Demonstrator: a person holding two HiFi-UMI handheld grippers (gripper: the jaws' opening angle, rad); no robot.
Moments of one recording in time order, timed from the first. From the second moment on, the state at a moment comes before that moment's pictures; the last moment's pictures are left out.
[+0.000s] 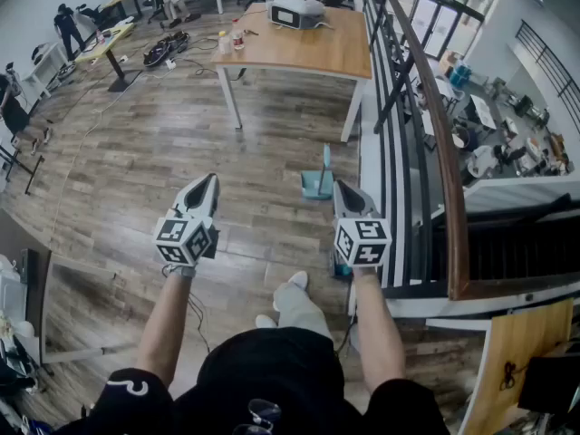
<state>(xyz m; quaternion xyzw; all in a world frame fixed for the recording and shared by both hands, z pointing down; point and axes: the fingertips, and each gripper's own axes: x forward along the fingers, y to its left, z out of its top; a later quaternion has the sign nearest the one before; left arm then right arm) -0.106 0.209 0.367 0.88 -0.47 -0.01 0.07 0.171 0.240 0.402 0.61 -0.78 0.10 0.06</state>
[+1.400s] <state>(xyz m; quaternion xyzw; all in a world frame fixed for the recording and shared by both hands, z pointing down) -0.008 -0.021 0.387 0.90 -0.43 0.05 0.09 0.245 0.012 0.444 0.63 -0.76 0.14 0.09</state>
